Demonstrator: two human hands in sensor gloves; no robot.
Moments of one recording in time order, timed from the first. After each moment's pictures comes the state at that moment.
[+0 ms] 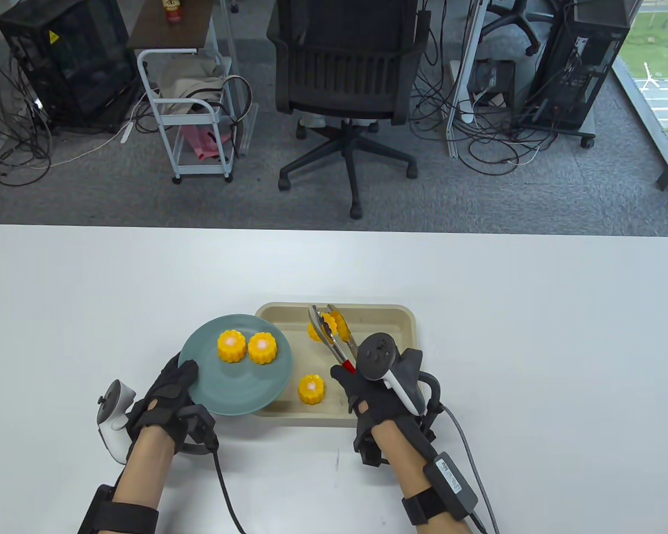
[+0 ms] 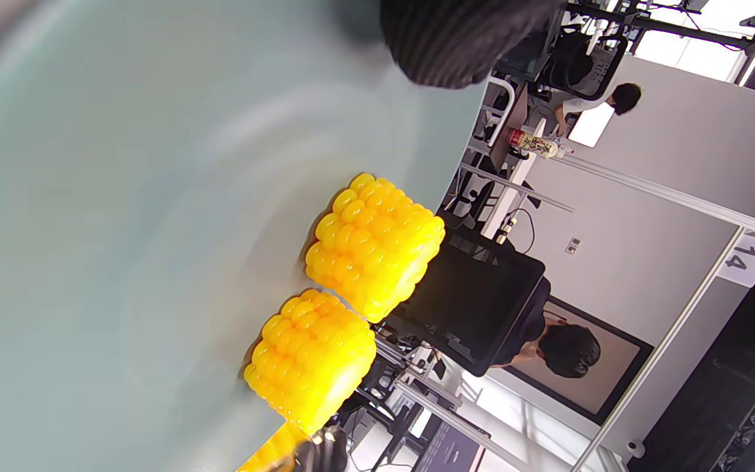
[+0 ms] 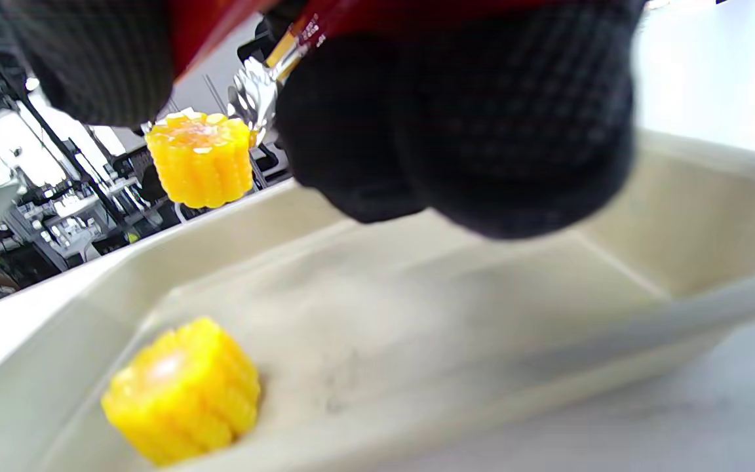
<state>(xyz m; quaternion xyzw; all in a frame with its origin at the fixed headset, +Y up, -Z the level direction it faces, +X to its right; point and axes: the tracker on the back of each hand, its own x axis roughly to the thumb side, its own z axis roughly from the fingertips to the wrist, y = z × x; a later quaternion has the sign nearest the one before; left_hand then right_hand) -0.298 -0.789 -0.291 -0.09 0.21 0.82 0.52 0.072 -0.710 -0.330 -0.05 0.08 0.97 0.21</state>
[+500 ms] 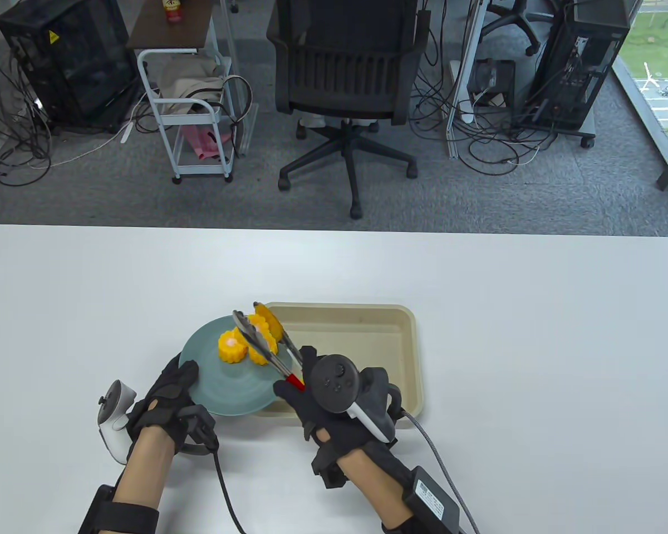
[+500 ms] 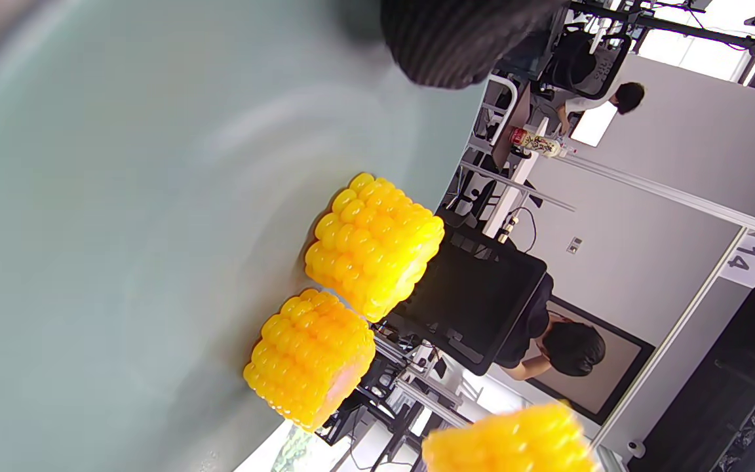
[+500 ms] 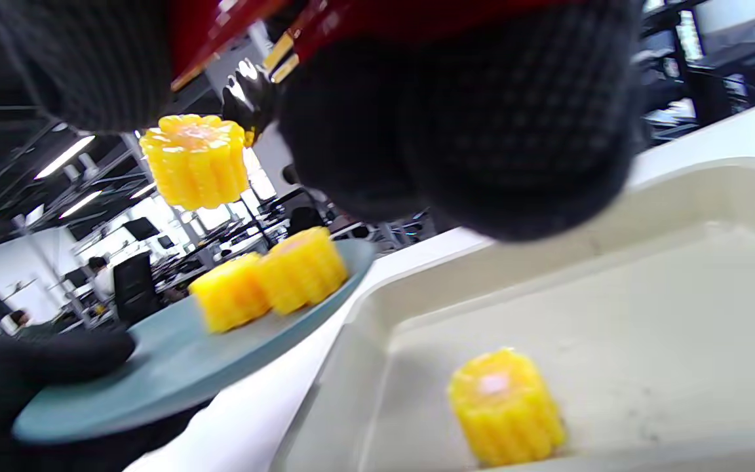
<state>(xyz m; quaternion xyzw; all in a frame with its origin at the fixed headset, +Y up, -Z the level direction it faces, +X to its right) -0.297 -0.790 -0.291 -0.10 0.20 0.83 0.52 -0.008 -0.657 -0.271 0.11 0.01 0.97 0.23</state>
